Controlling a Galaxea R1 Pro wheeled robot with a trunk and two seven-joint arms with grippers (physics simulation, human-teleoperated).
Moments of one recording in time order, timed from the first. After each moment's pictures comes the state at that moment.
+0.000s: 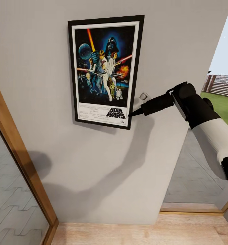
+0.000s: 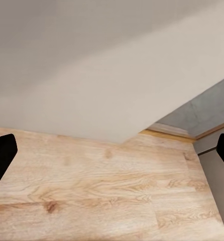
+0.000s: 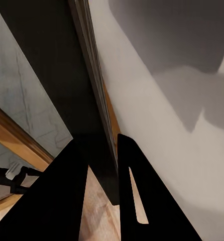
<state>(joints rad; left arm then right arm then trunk) 0.01 0.19 0.12 -0.57 0.49 -0.26 -0.90 -1.48 -0.21 0.42 -0.87 0.02 0.99 1.44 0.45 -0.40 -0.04</state>
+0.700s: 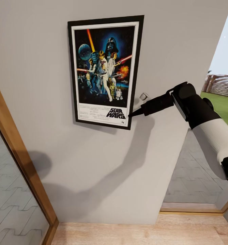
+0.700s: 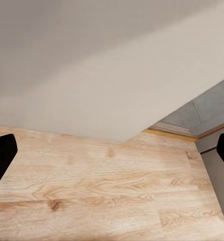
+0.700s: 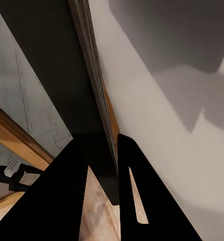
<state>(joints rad) 0.01 0.21 0.12 -0.56 0.50 -0.25 -0.90 -1.48 -0.21 0.43 -0.87 0.02 0.99 1.44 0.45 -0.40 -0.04</state>
